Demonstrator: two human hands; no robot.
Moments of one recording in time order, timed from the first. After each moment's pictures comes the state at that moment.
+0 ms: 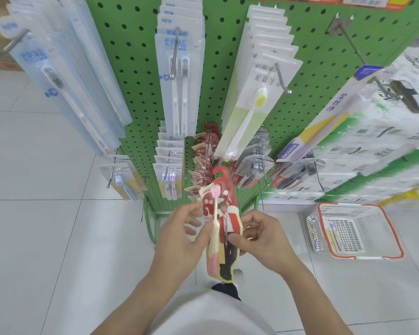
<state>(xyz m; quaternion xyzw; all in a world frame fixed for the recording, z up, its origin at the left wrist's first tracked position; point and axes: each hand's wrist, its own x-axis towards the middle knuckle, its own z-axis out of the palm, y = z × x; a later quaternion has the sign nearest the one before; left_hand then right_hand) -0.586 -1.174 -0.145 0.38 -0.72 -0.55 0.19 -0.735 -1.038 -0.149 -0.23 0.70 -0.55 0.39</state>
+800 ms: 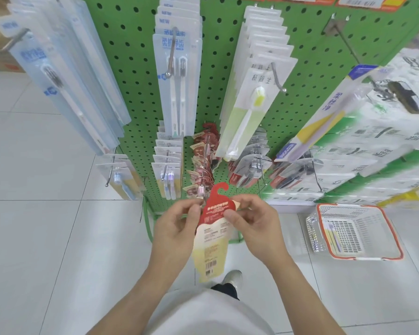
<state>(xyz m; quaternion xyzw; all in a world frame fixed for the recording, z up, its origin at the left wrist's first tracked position) -0.594 -1.174 -0.133 0.37 -0.60 -0.66 0.25 -0.730 -1.061 -0.144 -0.23 0.70 -0.61 0.29</state>
